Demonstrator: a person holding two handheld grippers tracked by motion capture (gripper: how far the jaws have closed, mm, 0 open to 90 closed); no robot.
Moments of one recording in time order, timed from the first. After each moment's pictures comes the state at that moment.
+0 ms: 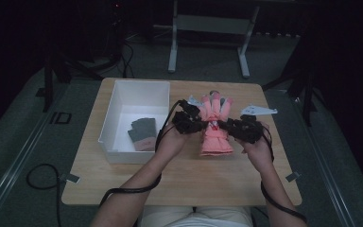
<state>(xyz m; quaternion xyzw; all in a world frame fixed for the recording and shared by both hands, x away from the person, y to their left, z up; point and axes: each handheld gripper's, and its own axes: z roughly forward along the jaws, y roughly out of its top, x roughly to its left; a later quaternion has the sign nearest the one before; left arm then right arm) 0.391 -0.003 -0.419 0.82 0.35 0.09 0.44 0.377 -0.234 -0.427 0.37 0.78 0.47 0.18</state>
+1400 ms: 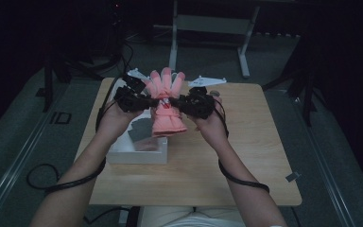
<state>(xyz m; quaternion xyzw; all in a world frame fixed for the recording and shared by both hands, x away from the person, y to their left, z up) 0.382 0.140 -0.339 0.82 0.38 0.15 0.40 0.399 -0.085 -0.364 0.32 0.79 0.50 0.15</state>
